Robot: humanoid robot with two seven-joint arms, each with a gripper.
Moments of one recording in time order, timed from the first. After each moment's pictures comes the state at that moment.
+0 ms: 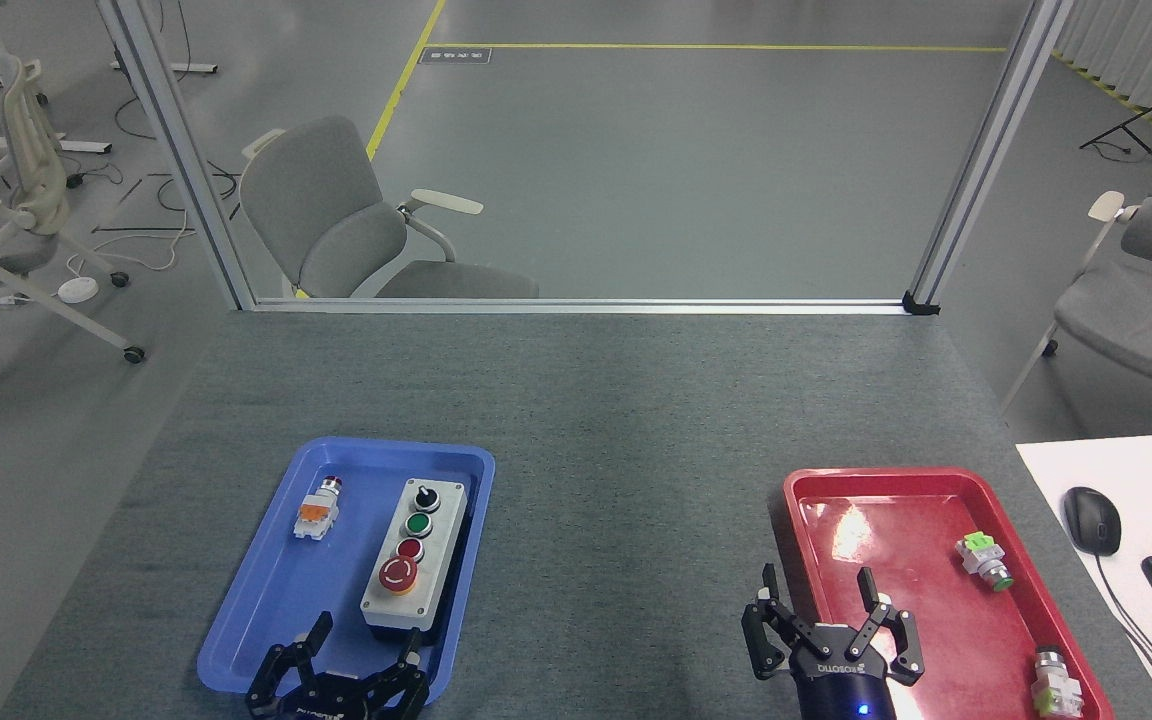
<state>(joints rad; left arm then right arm) 0.15 0.08 -0.08 -1.56 -1.42 -0.12 0.02 0.07 0.02 0.10 -1.47 1.47 0.13 -0.18</state>
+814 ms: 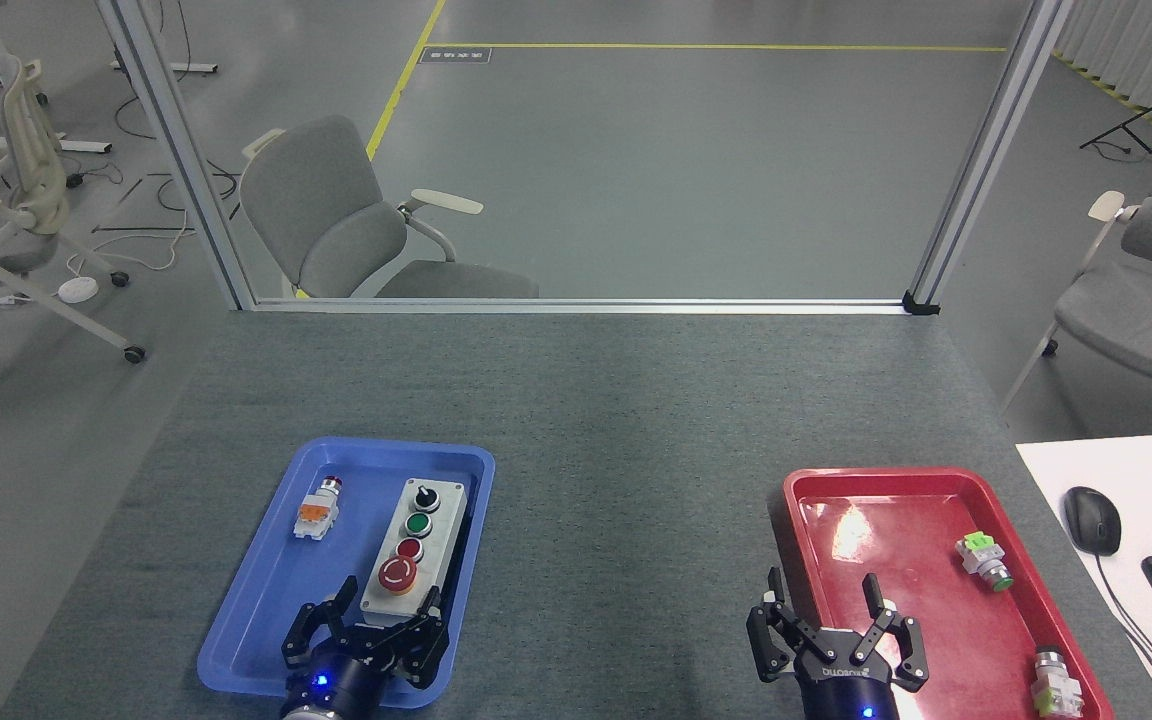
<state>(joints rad) -0.06 0.06 -0.10 -1.29 -1.41 -0.10 0.02 0.08 0.03 0.08 -1.47 1.46 0.13 -0.18</state>
